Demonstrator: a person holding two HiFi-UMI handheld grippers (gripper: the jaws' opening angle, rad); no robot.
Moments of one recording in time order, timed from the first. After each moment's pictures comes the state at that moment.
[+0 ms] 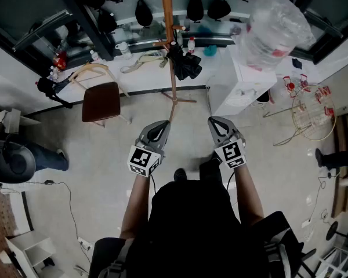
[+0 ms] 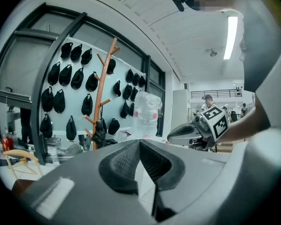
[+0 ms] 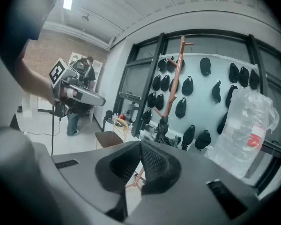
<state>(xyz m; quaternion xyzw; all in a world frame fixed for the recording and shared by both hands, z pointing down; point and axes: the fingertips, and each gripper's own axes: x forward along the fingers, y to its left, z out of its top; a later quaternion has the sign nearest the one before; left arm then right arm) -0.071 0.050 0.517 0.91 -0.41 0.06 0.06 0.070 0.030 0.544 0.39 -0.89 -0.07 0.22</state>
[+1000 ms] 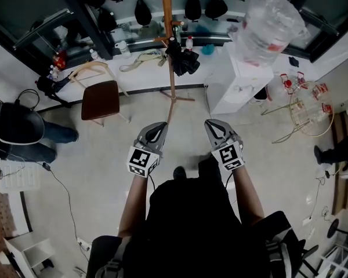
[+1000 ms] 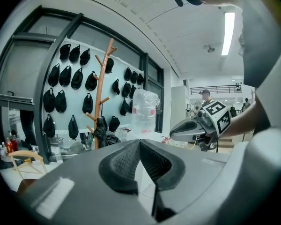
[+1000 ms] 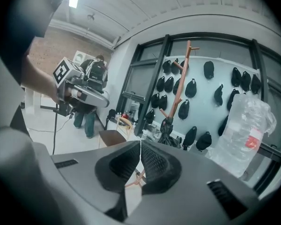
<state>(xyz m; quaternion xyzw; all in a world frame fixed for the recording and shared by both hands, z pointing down) -0.080 0.087 0.526 0.91 -0.41 0.08 0.05 0.059 0.076 0.549 0.39 -0.89 -0.09 0.23</state>
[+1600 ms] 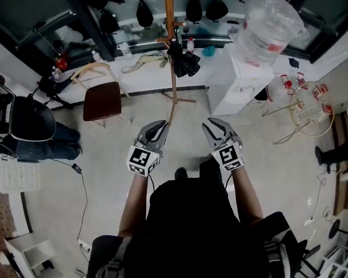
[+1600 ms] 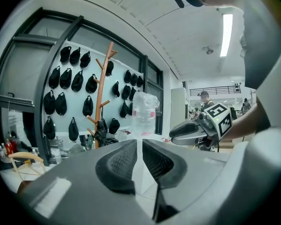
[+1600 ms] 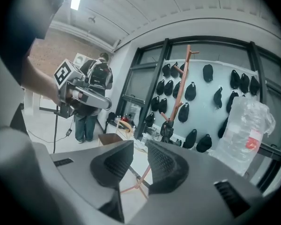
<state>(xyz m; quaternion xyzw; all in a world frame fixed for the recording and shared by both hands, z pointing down) -0.085 0.089 0.517 0.91 -0.41 0.07 0.04 0.050 0.083 0.542 0.39 -0.89 -0.09 0.21</state>
